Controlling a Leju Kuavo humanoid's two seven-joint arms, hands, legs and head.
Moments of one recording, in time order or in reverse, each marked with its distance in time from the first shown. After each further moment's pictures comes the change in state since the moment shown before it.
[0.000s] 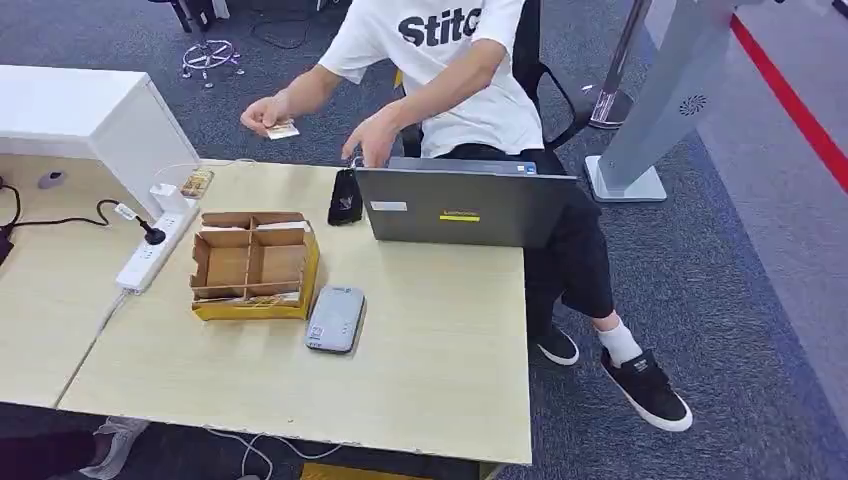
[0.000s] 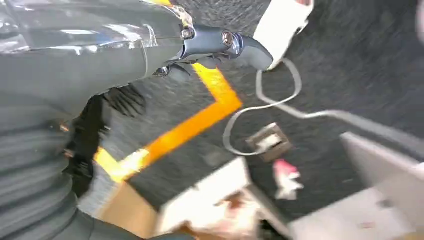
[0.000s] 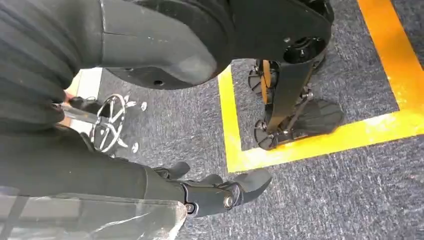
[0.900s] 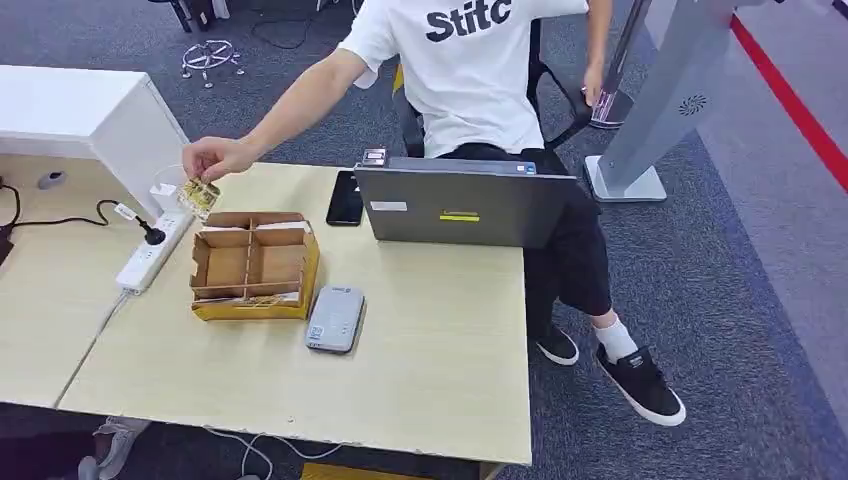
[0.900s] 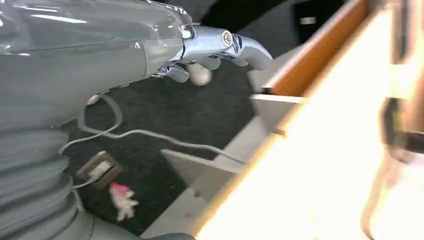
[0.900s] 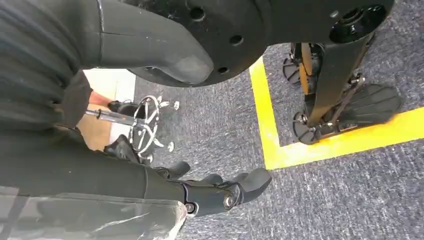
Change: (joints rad) left arm 0.089 -0.198 0.009 -0.802 -0.070 0.073 -0.153; right arm -0.014 0.029 -0.028 0.029 0.056 -0.081 0.134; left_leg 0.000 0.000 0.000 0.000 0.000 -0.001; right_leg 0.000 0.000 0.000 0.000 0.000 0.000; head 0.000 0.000
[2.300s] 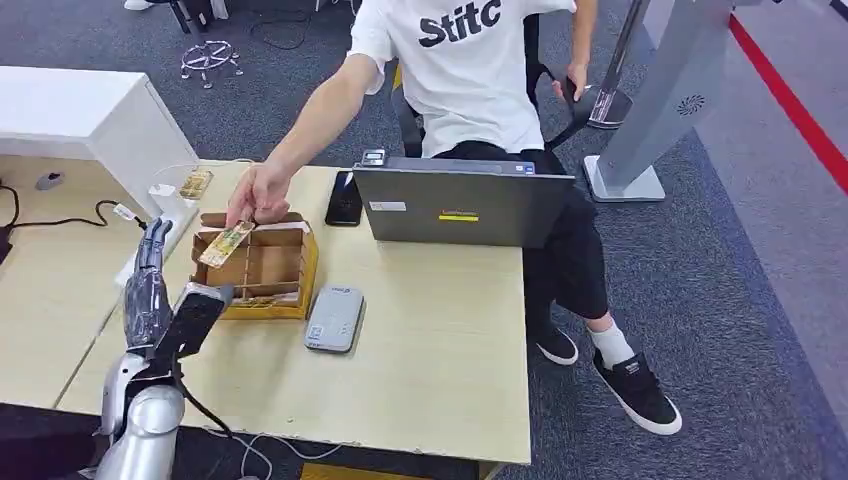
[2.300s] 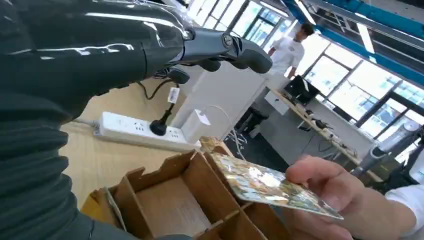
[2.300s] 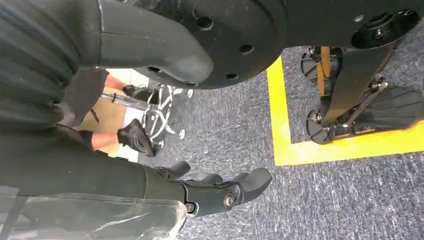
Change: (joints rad) left arm -0.199 0.291 -0.852 -0.249 -0.936 0.355 0.270; right arm -0.018 0.004 0.009 0.001 0.090 0.023 0.064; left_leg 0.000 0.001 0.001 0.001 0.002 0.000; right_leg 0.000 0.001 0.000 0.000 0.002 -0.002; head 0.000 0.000
